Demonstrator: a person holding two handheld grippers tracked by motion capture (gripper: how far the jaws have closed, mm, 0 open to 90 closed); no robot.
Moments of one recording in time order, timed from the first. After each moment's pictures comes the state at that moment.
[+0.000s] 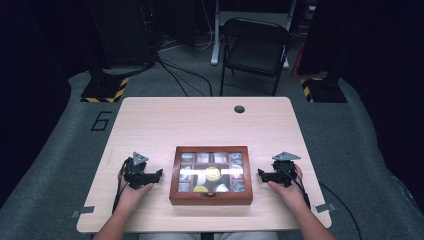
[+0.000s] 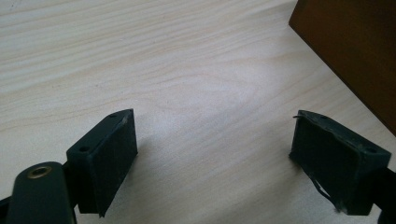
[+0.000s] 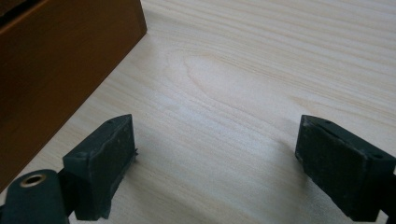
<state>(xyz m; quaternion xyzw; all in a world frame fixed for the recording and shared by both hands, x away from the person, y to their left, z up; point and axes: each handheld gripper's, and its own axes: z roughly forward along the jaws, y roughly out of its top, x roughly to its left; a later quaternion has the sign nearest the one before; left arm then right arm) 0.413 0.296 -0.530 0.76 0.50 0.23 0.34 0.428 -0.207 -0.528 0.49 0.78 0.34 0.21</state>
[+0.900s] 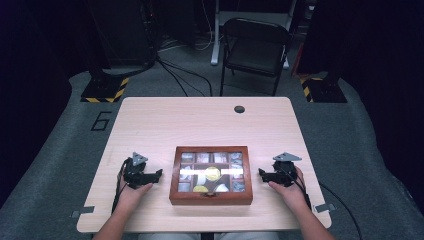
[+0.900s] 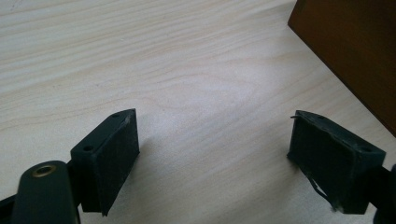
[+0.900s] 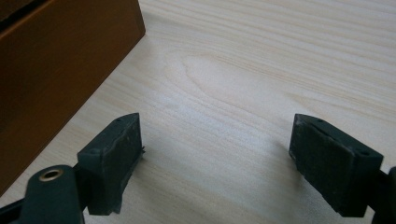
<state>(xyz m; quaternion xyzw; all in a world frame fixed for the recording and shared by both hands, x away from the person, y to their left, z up) 0.413 0.297 -0.530 0.76 0.50 0.22 0.34 0.424 -0.208 -0.528 0.49 0.77 0.35 0.21</state>
